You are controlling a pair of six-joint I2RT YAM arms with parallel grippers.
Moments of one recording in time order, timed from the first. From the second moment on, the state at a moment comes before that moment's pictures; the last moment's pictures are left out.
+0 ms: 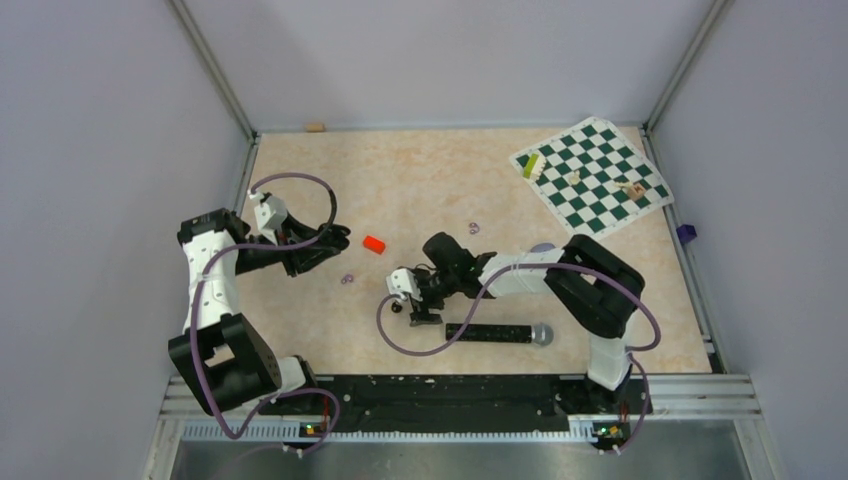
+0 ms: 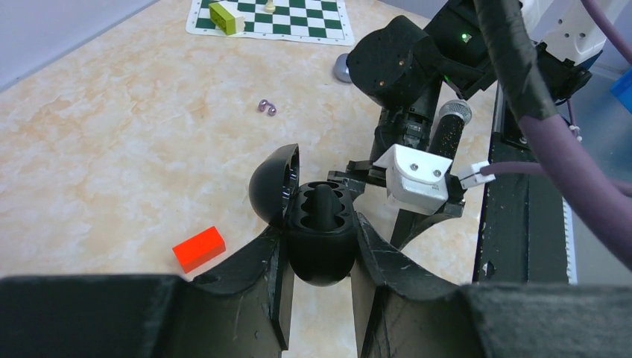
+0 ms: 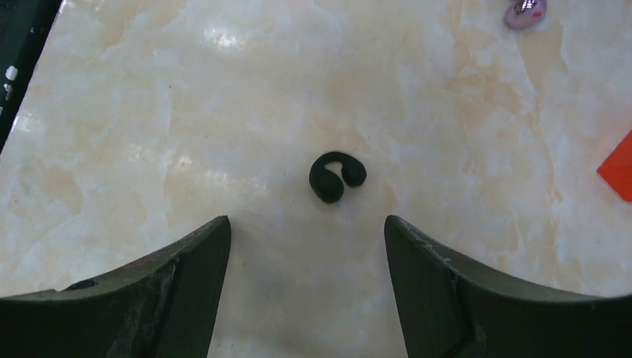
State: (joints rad) left arm 0.41 1.30 1.10 -1.55 1.50 1.63; right arm 0.93 1.87 0.98 0.09 -0.64 -0.72
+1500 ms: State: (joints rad) left arm 0.41 1.31 1.10 -1.55 1.50 1.63; right arm 0.93 2.00 1.28 -0.24 -0.59 -0.82
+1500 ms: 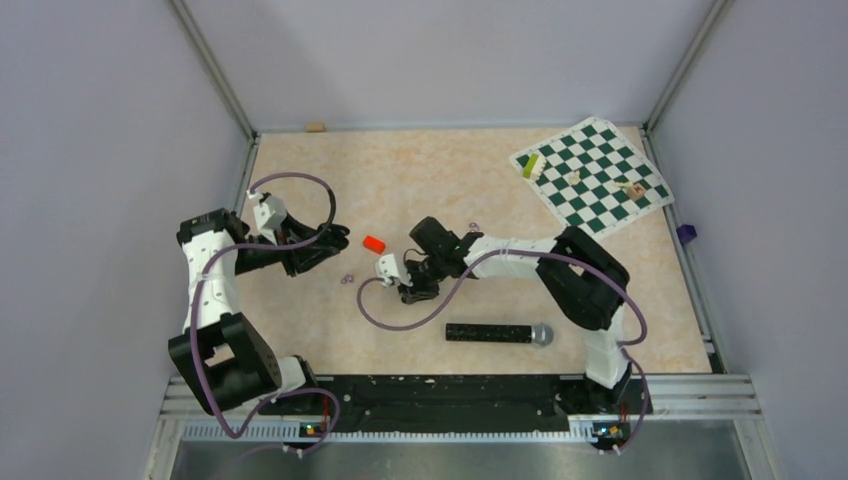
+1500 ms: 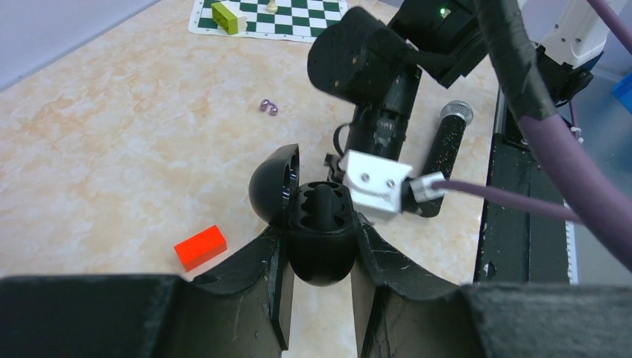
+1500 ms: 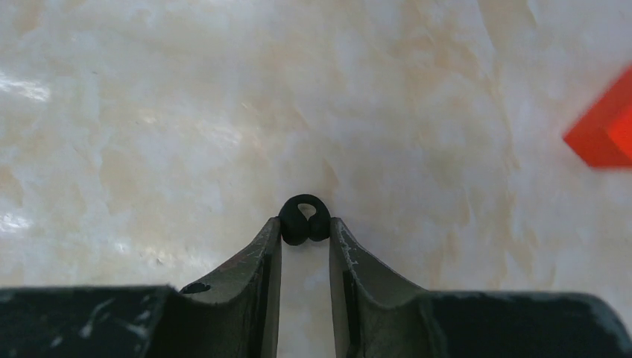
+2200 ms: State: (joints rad) left arm 0.41 1.32 1.10 -1.55 1.51 1.63; right arm 0.58 1.70 0.94 -0.10 -0.26 -0.44
